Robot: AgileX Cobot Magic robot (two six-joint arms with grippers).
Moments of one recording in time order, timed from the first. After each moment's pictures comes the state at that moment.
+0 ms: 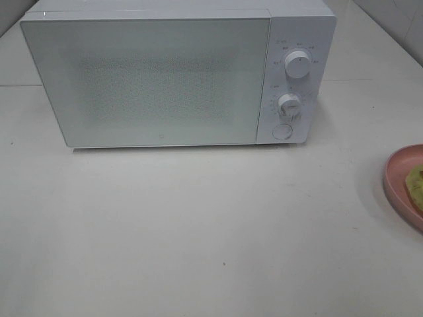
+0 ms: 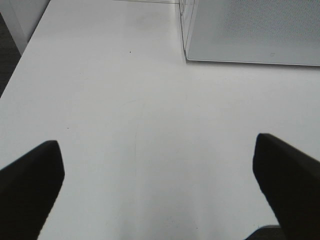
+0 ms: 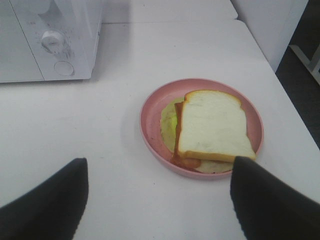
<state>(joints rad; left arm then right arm) -0.05 0.00 -0.52 0.00 1.08 -0.09 0.04 0.00 -0.51 -0.13 1.00 0.10</state>
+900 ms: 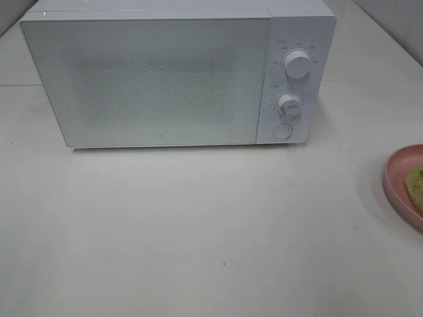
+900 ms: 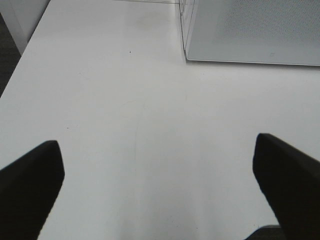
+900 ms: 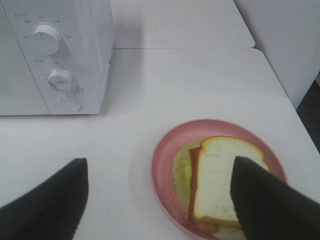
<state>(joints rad) -0.05 0.00 -0.52 0.00 1.08 -0.09 0.04 0.36 -0.50 -0.12 0.61 0.10</state>
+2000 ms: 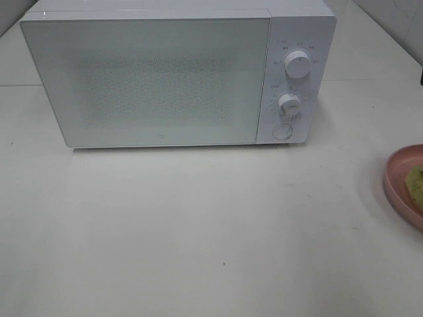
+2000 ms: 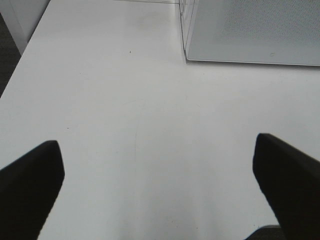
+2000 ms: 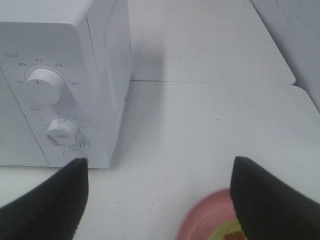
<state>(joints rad) -0.05 0.00 -0.52 0.00 1.08 -0.09 0.04 0.90 -0.47 -0.12 -0.03 0.10</state>
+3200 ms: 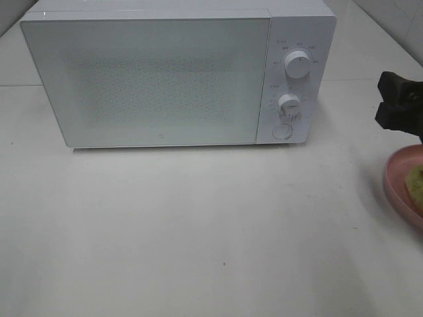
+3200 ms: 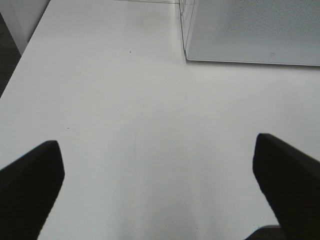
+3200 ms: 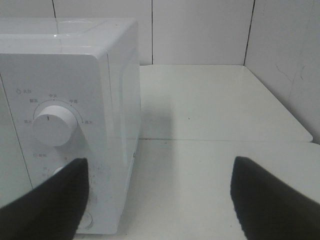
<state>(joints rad) -0.05 0.00 -0.52 0.00 1.08 -0.09 0.26 1.24 -0.22 0.28 -0.95 -0.19</state>
